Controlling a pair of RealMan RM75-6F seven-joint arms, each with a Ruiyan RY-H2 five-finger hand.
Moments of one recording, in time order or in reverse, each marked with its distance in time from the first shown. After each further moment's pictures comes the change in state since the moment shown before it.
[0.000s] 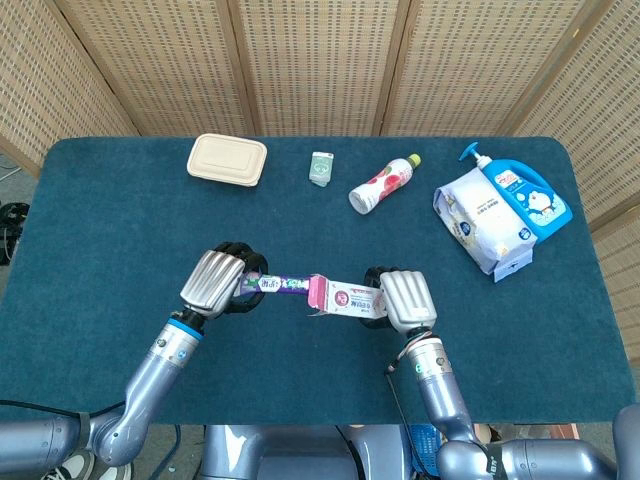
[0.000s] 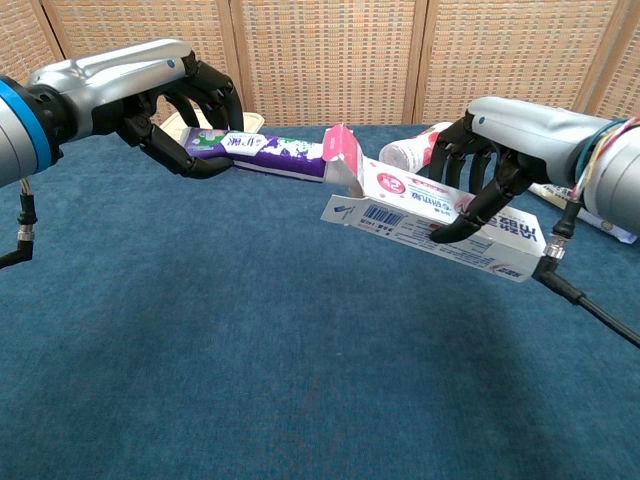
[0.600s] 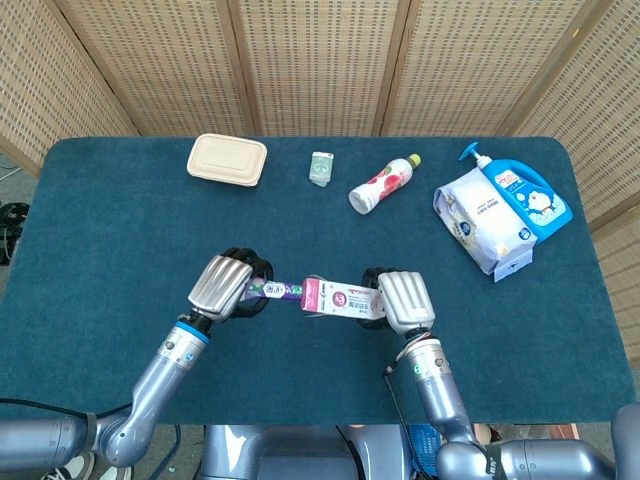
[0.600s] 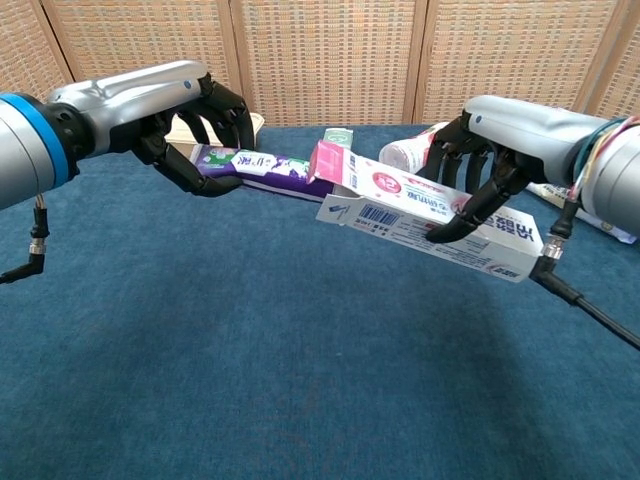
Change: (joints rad) left arm -0.022 -0.029 0.011 0.006 -0.031 -0.001 0.045; right arm 0.005 -0.002 -0.002 -0.010 -0.003 0.005 0.003
